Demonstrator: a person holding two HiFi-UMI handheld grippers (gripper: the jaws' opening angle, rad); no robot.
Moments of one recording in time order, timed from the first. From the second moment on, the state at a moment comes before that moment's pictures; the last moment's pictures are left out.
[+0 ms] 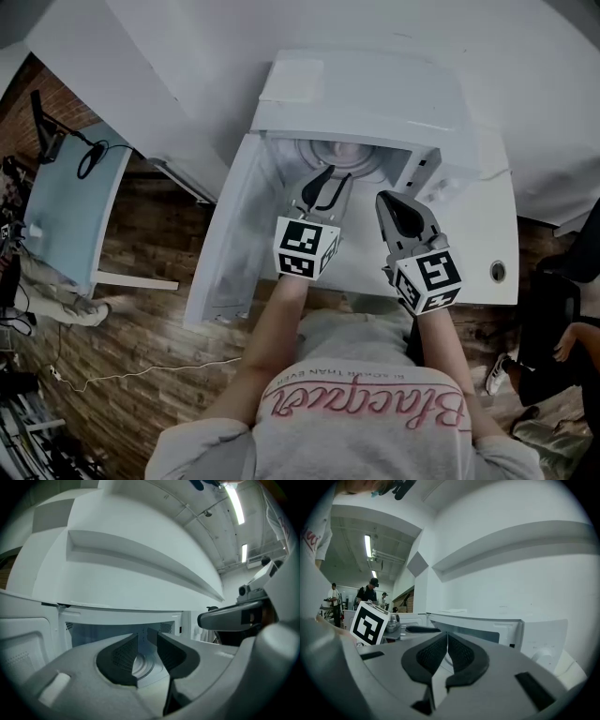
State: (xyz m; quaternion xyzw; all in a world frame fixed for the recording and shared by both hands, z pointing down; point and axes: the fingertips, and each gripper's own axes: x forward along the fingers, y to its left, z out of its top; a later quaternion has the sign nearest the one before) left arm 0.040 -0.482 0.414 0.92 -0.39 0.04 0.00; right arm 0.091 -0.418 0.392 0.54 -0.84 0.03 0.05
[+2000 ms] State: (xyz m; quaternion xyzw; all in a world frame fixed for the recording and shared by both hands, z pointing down) left arm 0.065 -0.614 0.498 0.88 -0.45 0.11 0.03; right arm 0.145 -0.449 0.434 0.56 -0.82 0.05 0.06
